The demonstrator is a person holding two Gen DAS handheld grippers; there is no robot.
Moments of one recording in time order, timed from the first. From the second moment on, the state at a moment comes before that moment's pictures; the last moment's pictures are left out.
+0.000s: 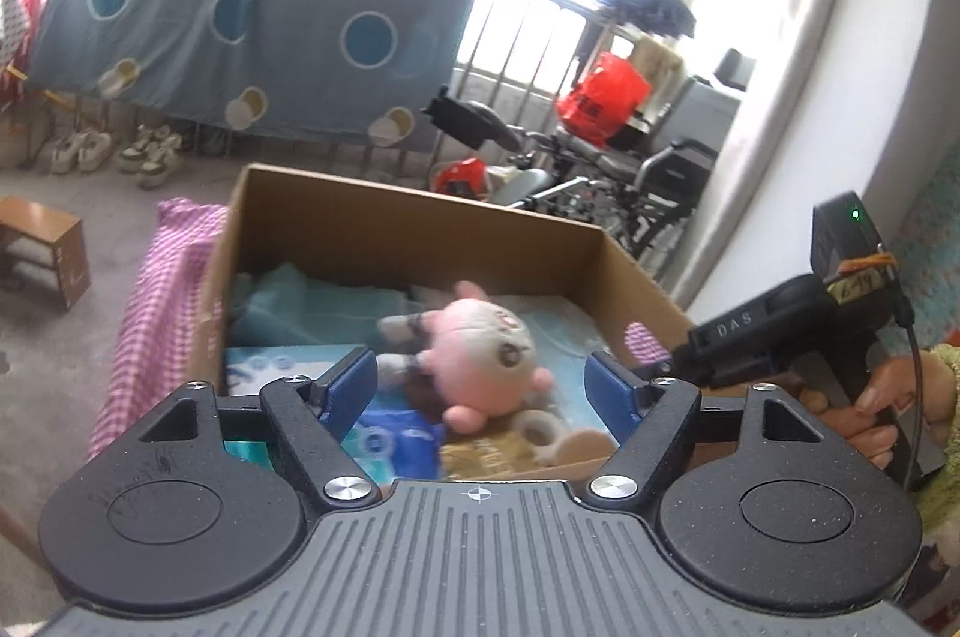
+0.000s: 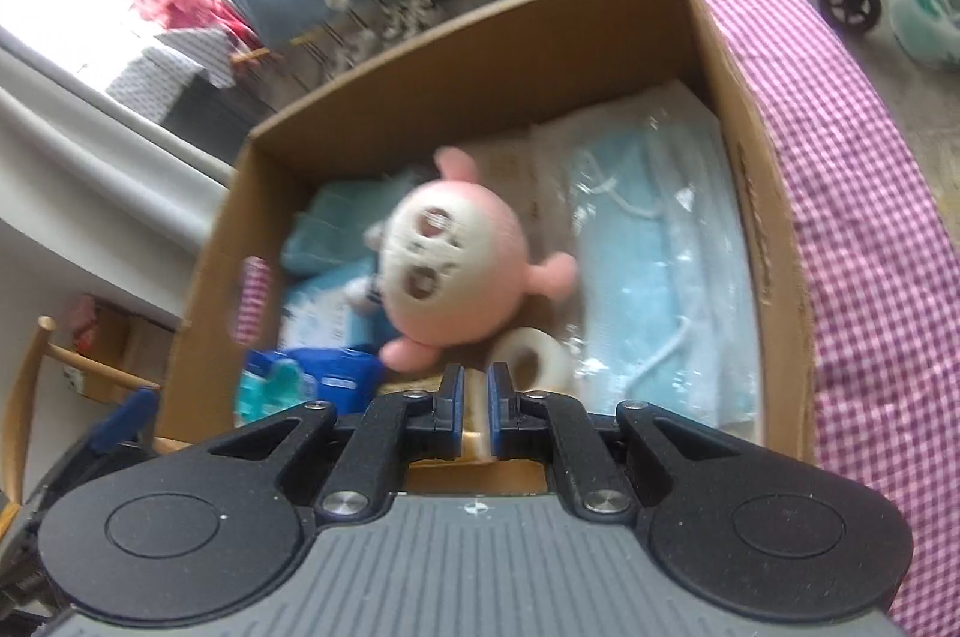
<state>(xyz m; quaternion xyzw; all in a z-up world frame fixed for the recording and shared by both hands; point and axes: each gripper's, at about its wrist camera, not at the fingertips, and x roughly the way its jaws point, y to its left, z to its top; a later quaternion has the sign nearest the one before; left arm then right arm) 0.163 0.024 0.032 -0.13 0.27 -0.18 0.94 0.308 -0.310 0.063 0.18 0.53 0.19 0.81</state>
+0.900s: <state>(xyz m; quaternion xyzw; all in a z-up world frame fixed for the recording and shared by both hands) 0.131 0.001 -0.009 -0.10 0.39 -0.26 0.88 0.180 -0.331 0.076 0.23 0.45 0.18 0.85</state>
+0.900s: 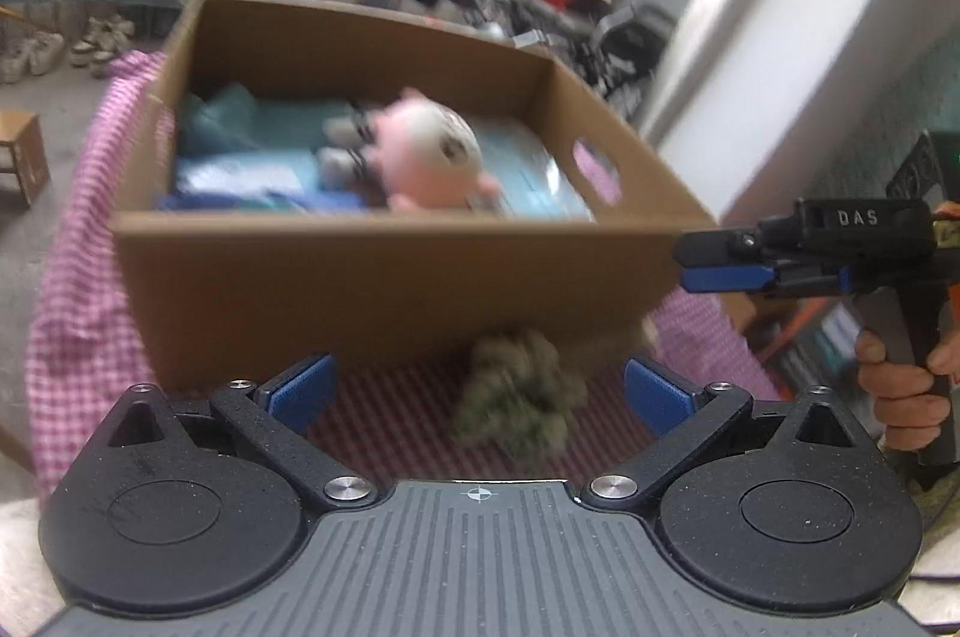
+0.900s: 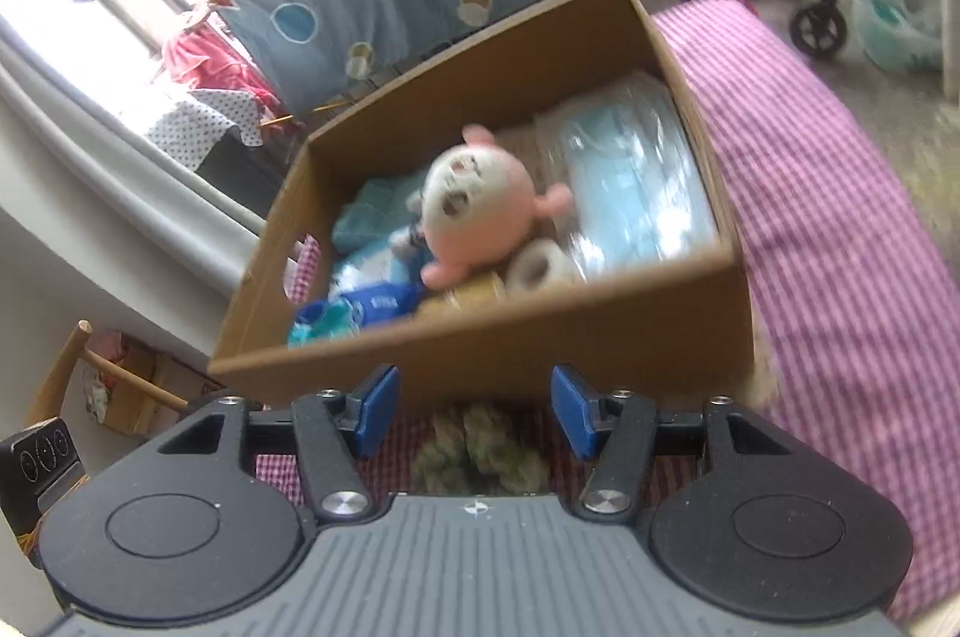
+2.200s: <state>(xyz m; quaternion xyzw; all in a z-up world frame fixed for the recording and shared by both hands) 0.163 -0.099 -0.079 0.13 0.41 -0.31 0.85 0.191 -0.252 0.011 0.04 0.49 0.22 0.84</state>
